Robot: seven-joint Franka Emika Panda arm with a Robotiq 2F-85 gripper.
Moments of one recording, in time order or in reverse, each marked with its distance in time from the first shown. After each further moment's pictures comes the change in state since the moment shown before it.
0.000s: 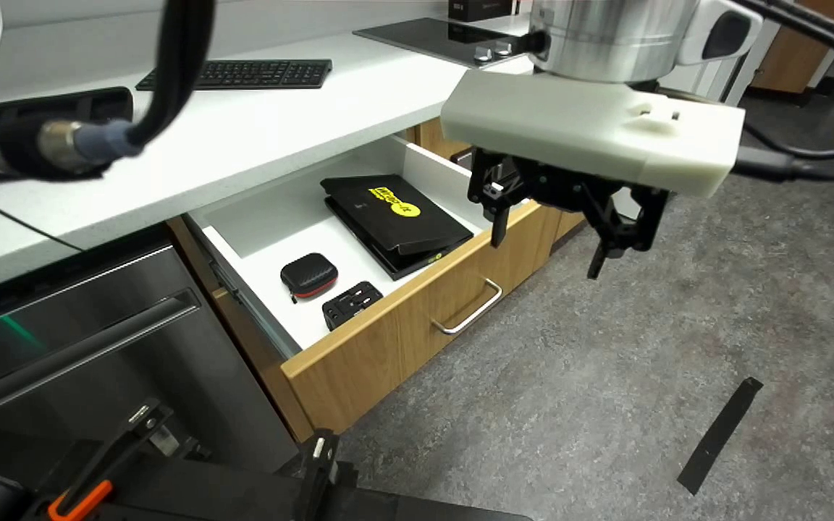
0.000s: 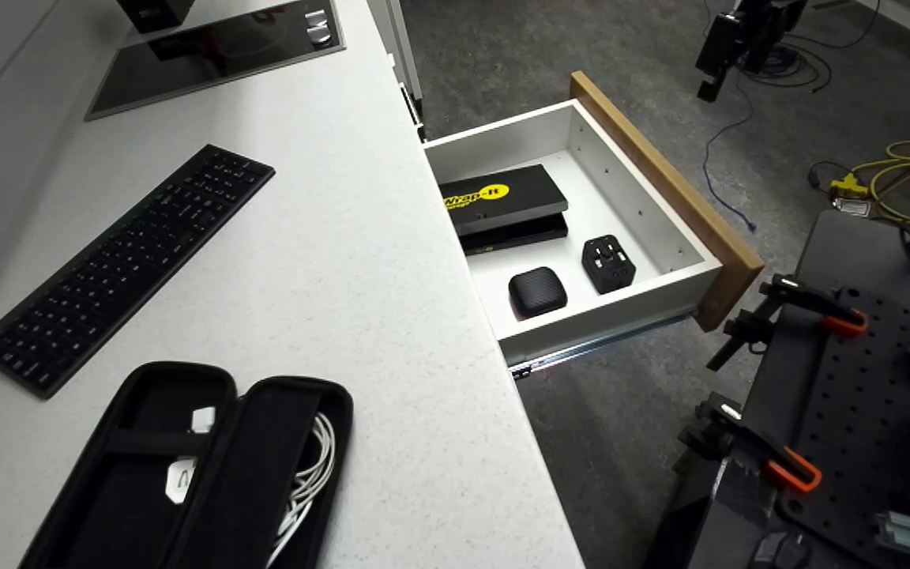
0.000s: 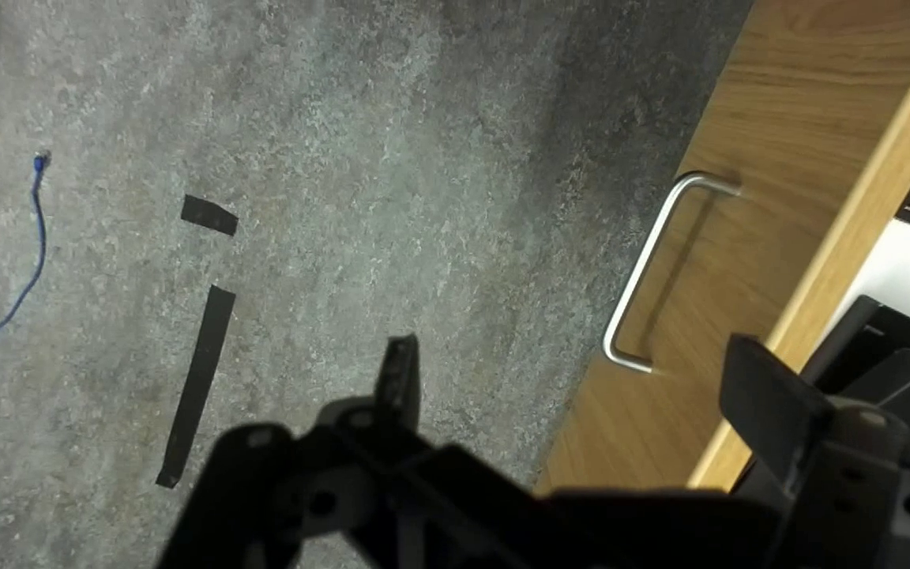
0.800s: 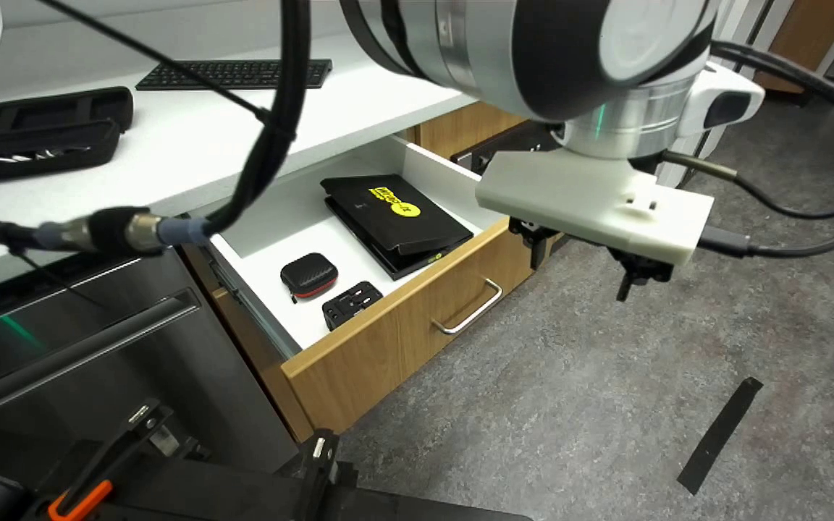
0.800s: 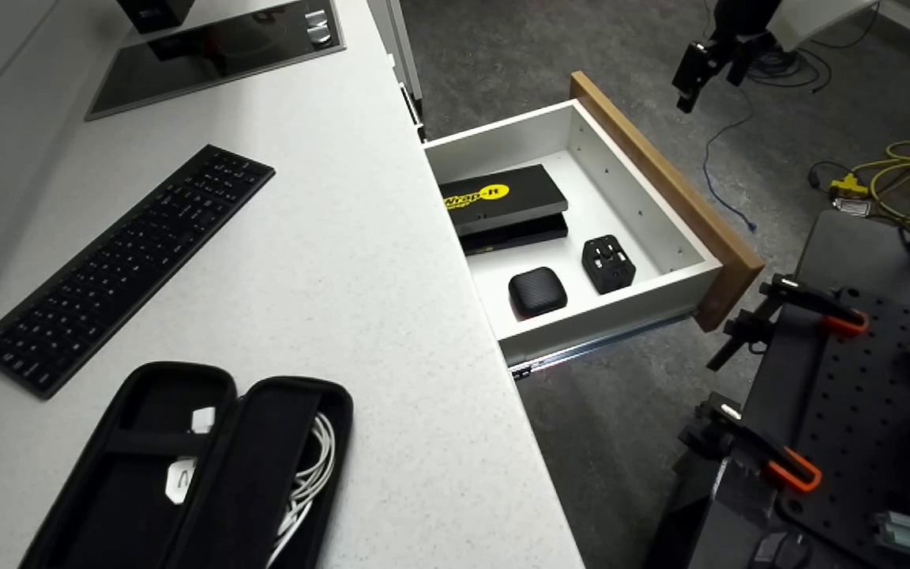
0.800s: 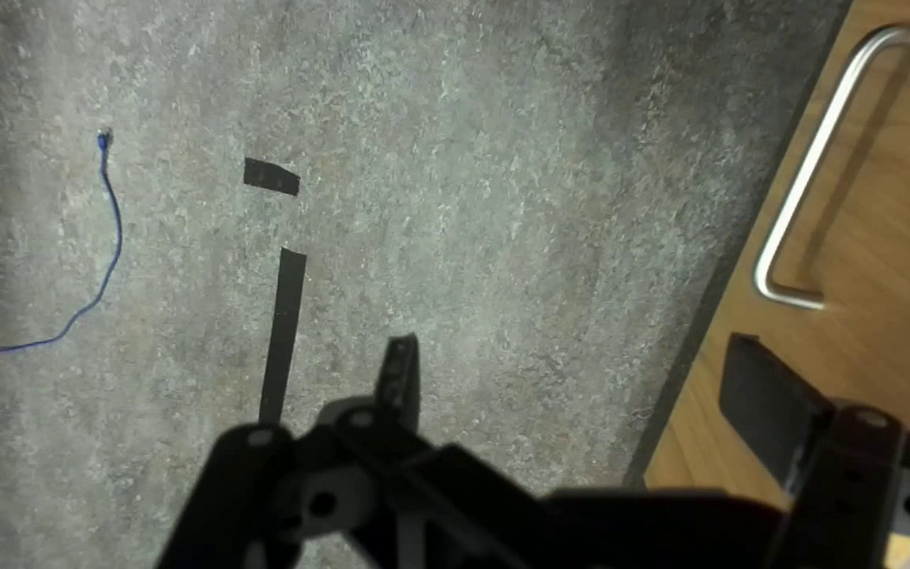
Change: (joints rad) arm -0.029 0.218 0.026 0.058 0.084 0.257 0.051
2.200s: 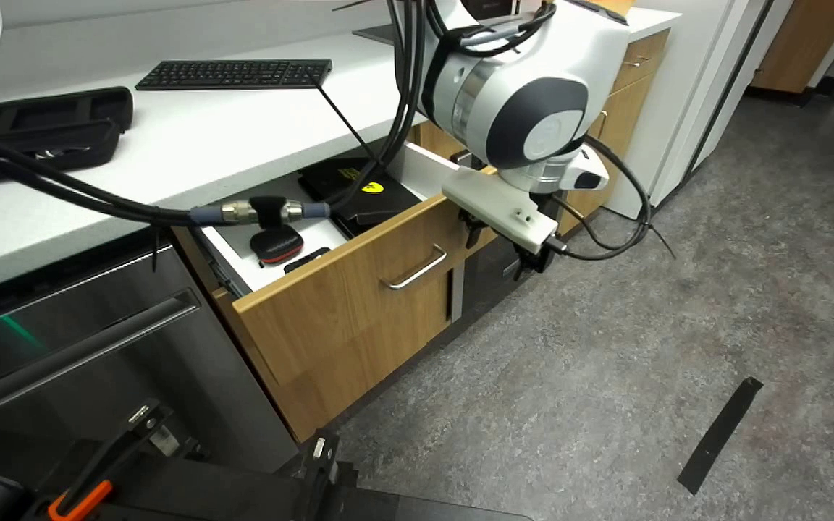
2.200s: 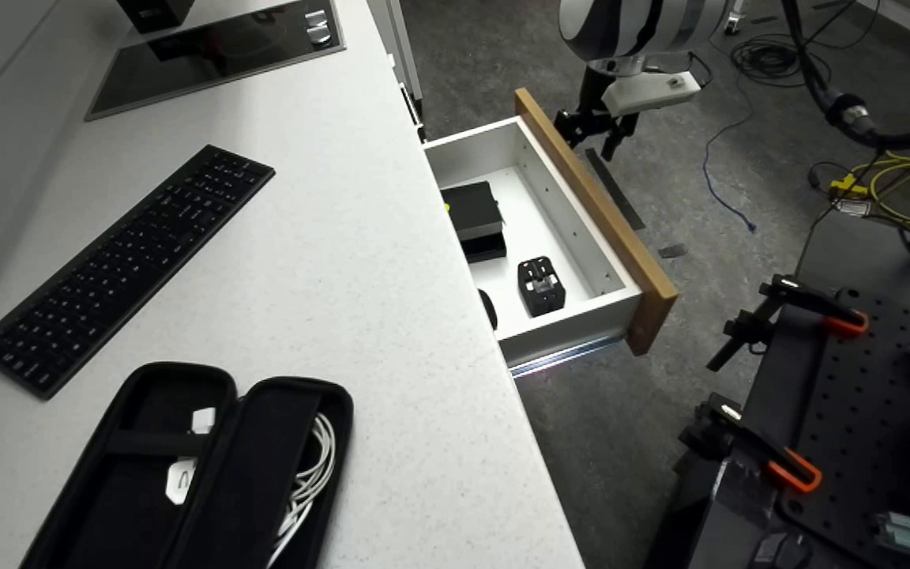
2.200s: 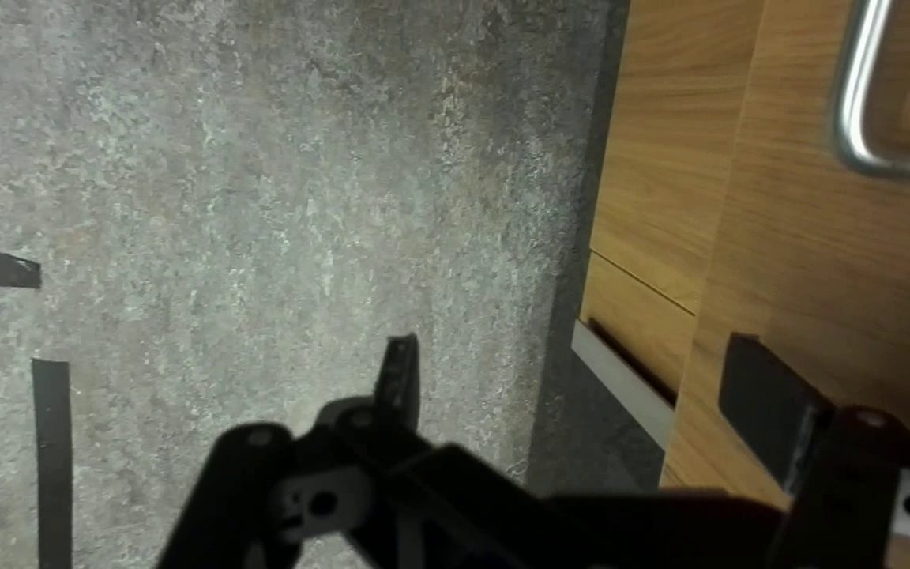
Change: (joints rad) arm -0.244 0.460 0.442 0.472 0.170 -0.159 0.117
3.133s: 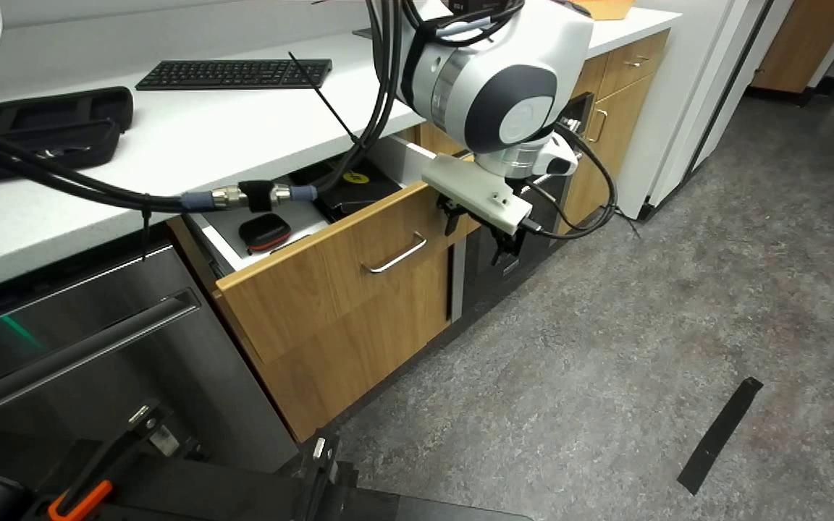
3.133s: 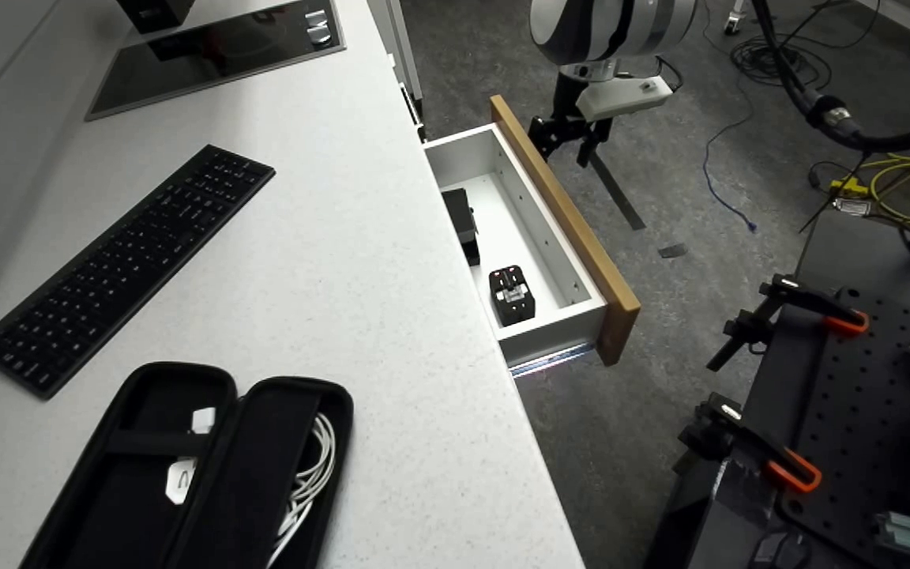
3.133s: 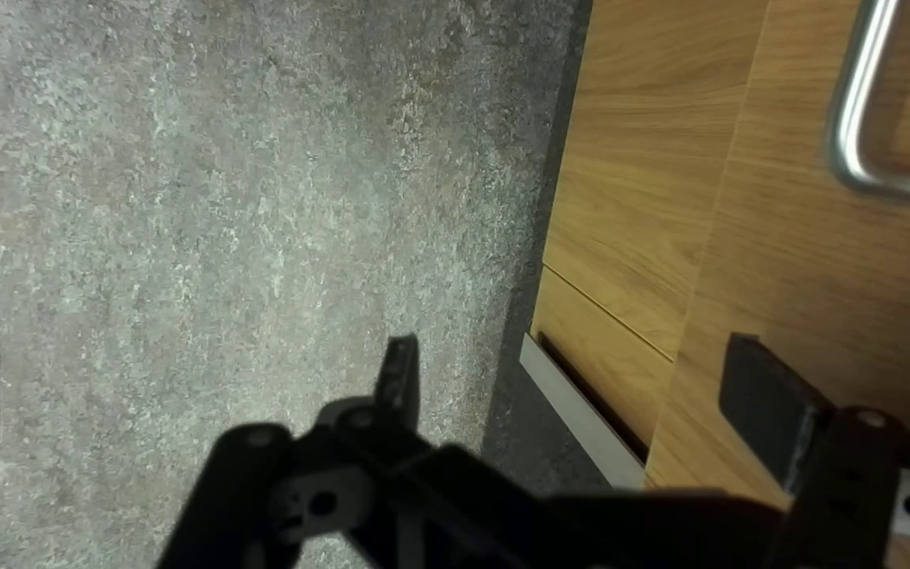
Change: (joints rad) arm 0.046 0.019 0.017 0.046 0.002 -0.039 0.000
